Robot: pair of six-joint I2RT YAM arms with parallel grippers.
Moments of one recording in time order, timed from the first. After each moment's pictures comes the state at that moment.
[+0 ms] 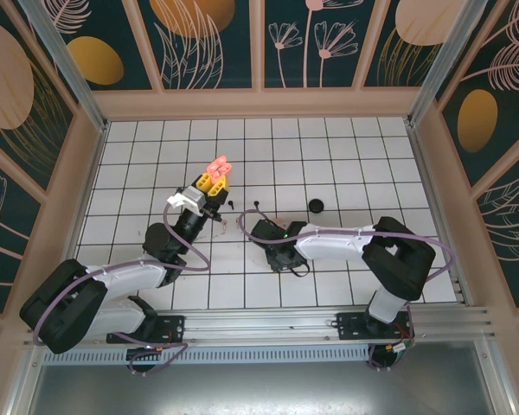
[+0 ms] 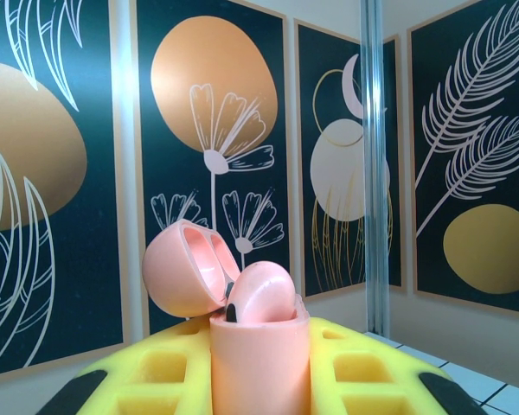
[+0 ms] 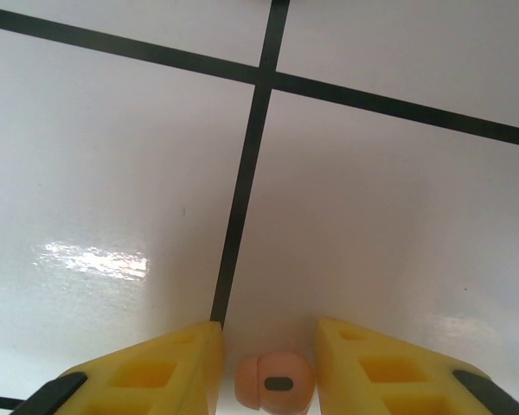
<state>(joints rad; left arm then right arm) -0.68 1.26 0.33 1.38 -0.04 0.03 1.05 1.67 0.92 -0.66 0.19 0.75</state>
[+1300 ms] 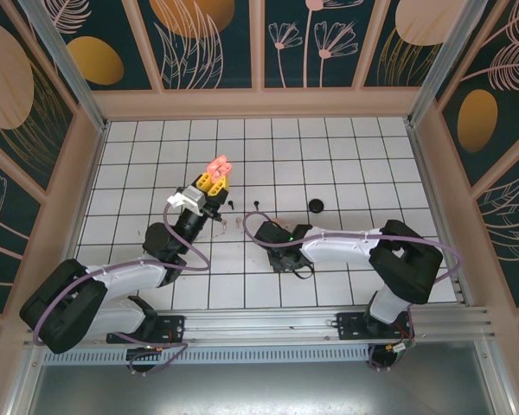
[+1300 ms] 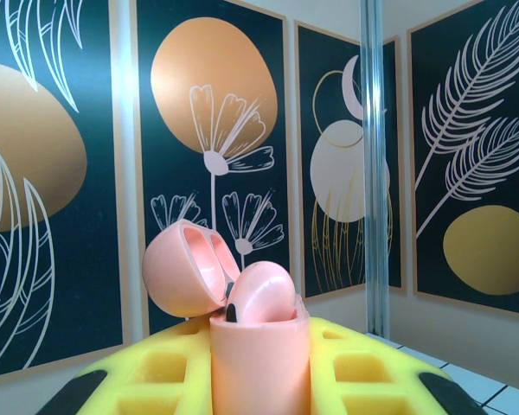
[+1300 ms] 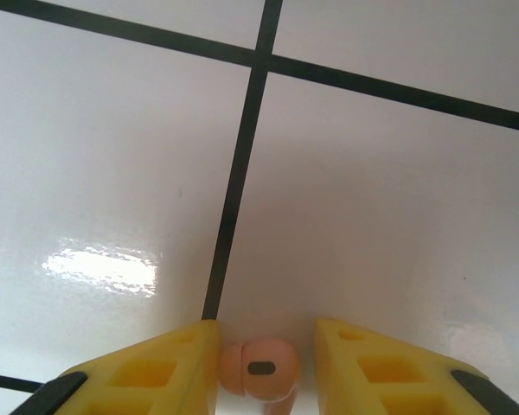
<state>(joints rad) -0.68 1.26 0.33 1.38 -0.04 0.03 1.05 1.62 0.87 -0.61 0.18 0.75</state>
